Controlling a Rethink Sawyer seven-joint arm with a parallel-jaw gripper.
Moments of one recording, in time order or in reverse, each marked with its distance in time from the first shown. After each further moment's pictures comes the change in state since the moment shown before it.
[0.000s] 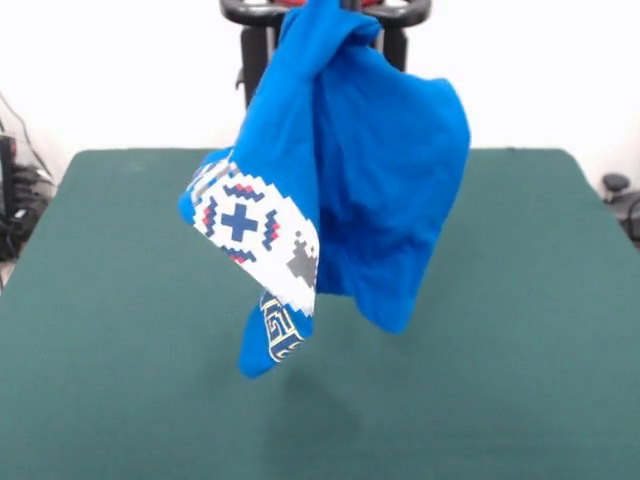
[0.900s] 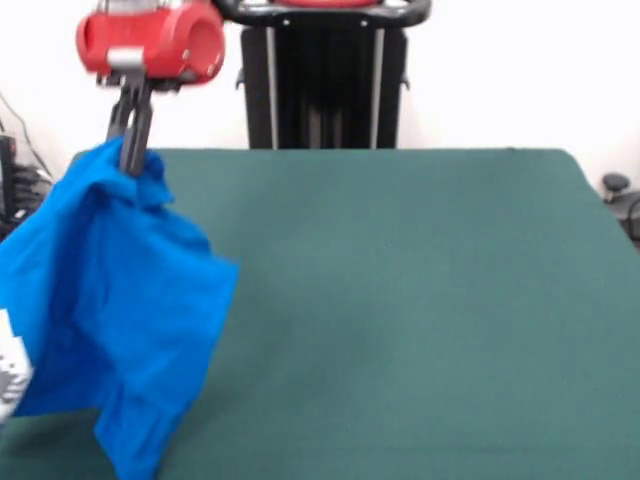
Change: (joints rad) arm -0.524 0.132 0.460 0.371 -0.200 -1.006 0.151
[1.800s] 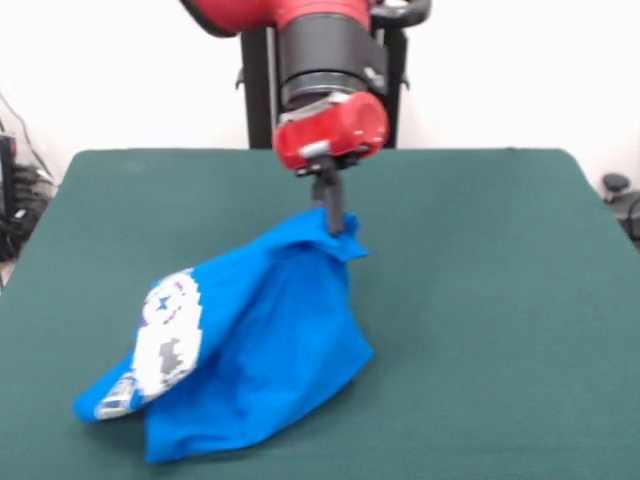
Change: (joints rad) arm 0.041 0.237 0.099 0.174 -0.154 -0.369 0.331
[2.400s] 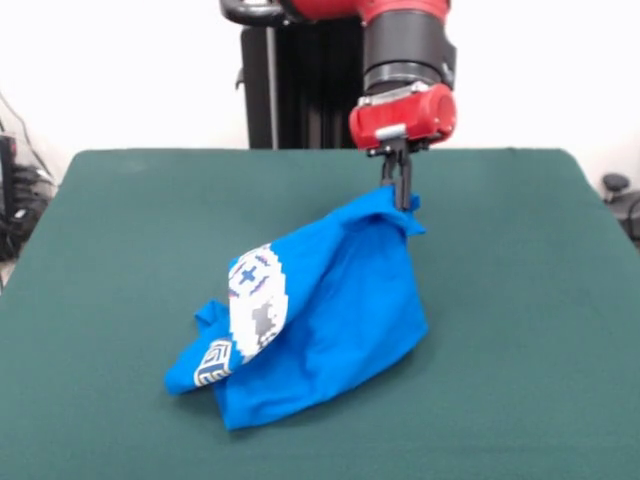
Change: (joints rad) arm 0.245 0.023 -0.126 0.141 0.174 -0.279 0.003
